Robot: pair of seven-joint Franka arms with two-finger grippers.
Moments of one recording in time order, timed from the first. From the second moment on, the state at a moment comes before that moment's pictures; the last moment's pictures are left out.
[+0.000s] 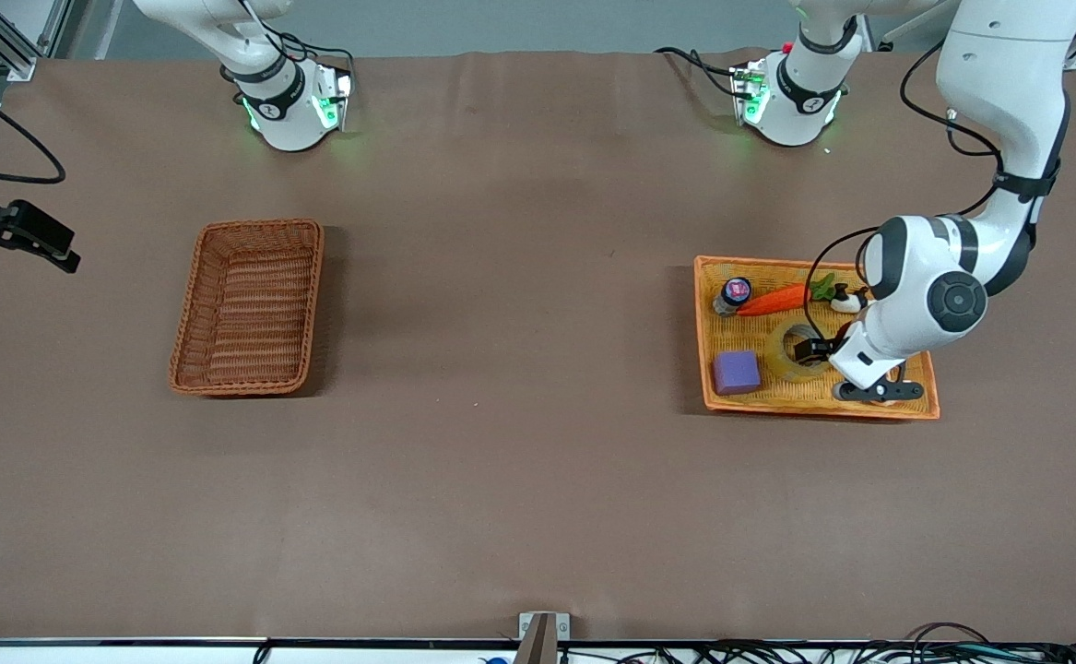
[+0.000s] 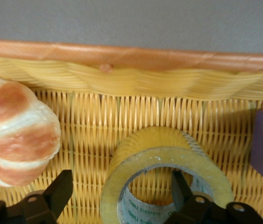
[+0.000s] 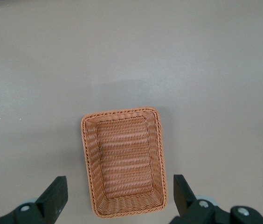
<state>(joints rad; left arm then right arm) -0.03 0.42 -0.05 -2.10 0.03 2.41 -0.08 0.05 0.01 -0.06 -1.52 -0.04 1.59 0.07</state>
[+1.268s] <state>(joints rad) 0.01 0.39 -0.05 -2.04 0.03 2.31 -0.07 0.05 0.01 -0.06 -1.52 -0.04 1.59 0.07</state>
